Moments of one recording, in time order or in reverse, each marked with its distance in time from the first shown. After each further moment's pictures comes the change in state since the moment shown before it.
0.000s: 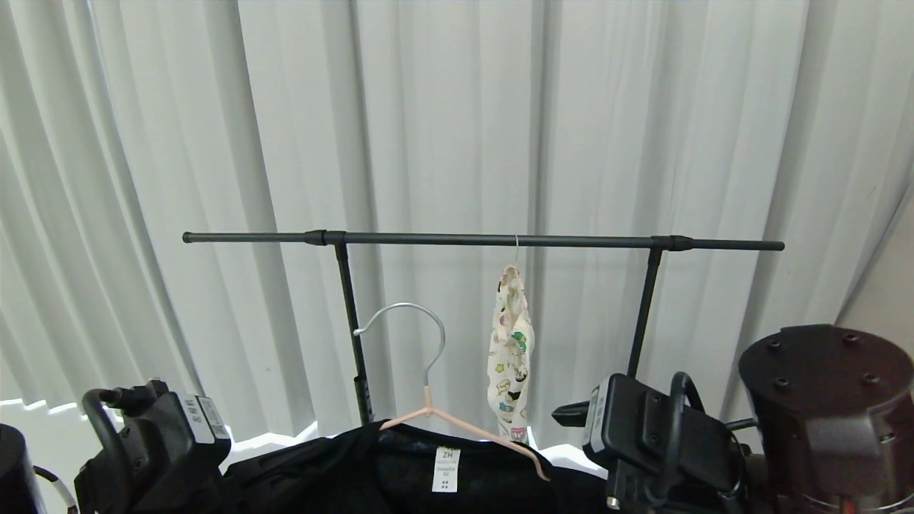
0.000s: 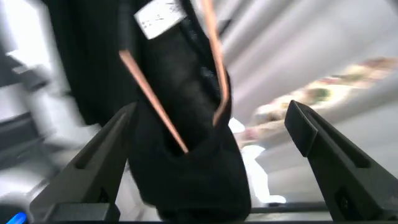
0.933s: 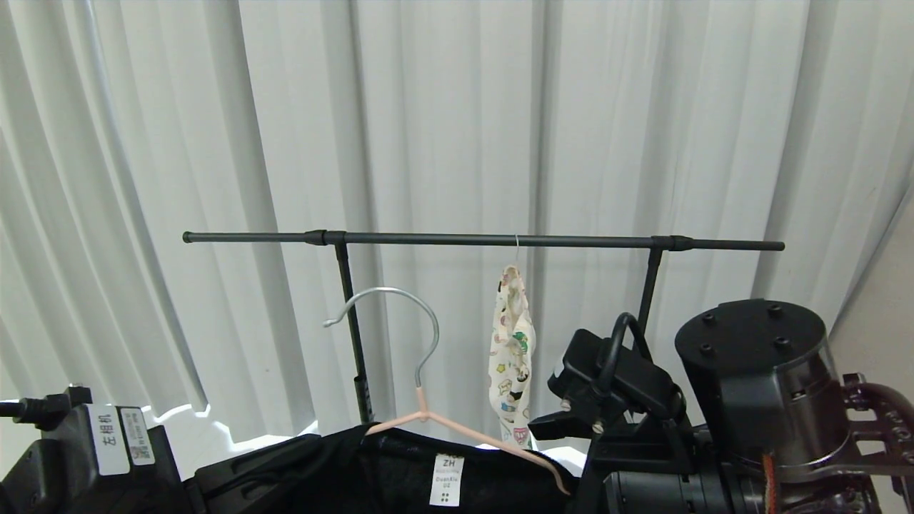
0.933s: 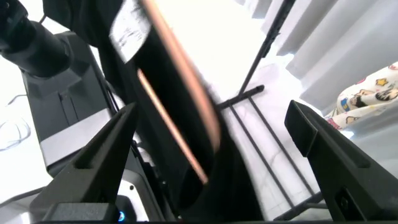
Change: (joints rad) left arm -0.057 -0.101 -0.014 0.000 -0.008 0.025; right arm -0.013 0.087 -0.107 0.055 0.089 0.307
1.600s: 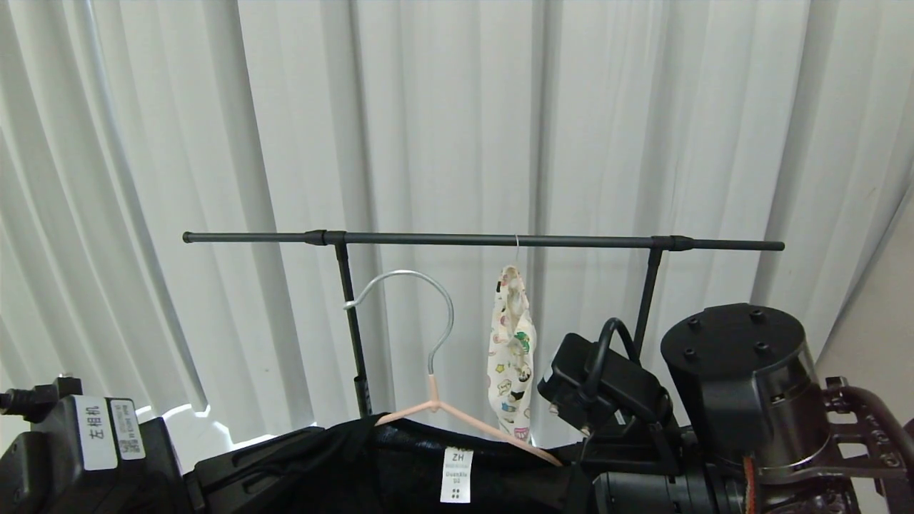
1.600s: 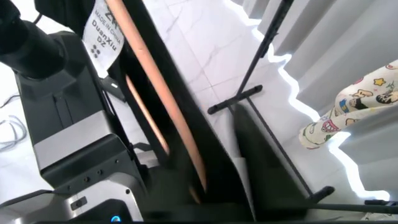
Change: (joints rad) left arm -0.022 -0.002 -0.022 0.000 0.001 0.000; right arm -0.001 0.023 0.000 -0.023 -0.009 -0.013
